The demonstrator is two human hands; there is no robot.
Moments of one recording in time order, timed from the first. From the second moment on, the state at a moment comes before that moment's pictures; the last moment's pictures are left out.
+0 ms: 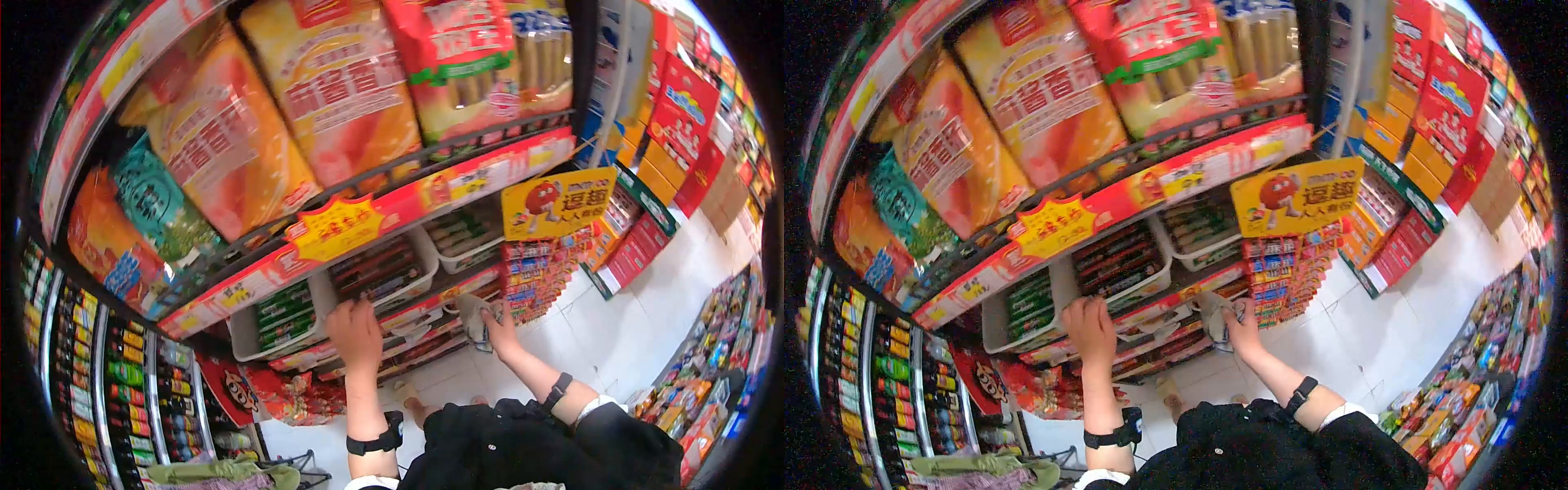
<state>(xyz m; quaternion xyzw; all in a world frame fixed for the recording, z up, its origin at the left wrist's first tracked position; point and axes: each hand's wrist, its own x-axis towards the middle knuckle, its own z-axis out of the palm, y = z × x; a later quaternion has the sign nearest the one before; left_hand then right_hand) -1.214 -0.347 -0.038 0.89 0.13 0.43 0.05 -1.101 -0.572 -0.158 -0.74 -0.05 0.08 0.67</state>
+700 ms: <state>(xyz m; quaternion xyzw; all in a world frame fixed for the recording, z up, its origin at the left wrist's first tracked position) -1.214 -0.348 -0.030 0.91 0.16 0.38 0.03 -1.083 -0.532 -0.242 -0.28 0.28 0.28 0.88</state>
